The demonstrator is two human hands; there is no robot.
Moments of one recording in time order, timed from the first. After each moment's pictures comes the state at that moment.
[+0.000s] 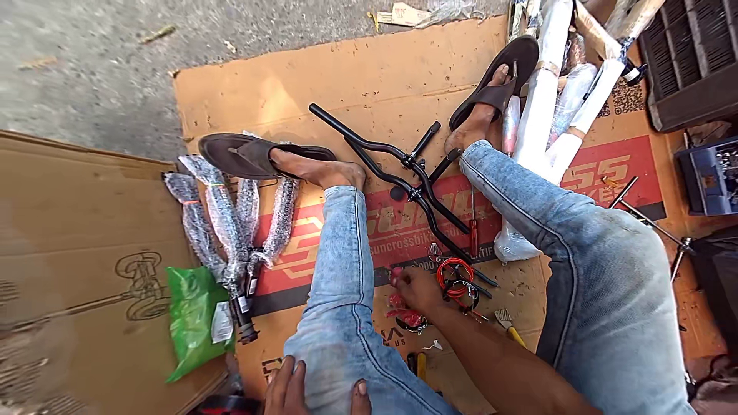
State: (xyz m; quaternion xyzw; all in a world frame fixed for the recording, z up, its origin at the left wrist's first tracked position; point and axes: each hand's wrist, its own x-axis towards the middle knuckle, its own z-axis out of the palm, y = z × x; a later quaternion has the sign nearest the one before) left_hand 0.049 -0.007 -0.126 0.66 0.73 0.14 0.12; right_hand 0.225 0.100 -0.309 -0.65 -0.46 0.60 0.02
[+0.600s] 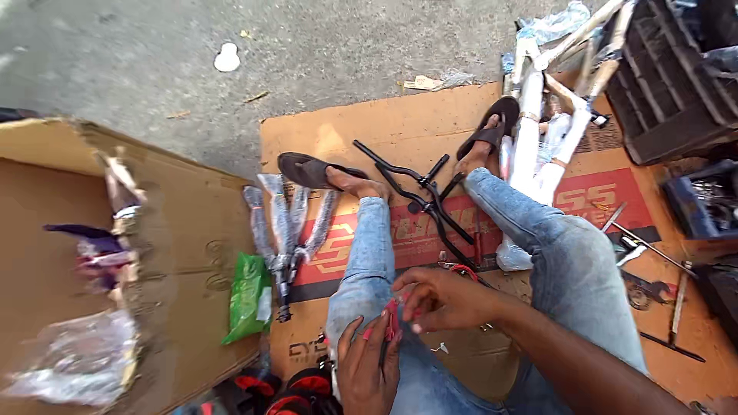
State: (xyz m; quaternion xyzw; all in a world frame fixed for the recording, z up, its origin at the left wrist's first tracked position) left_hand 0.091 -0.001 -0.119 0.74 0.58 0.33 0.07; right_hand 0.310 0.109 -0.102 -0.27 -0.57 0.75 0.18
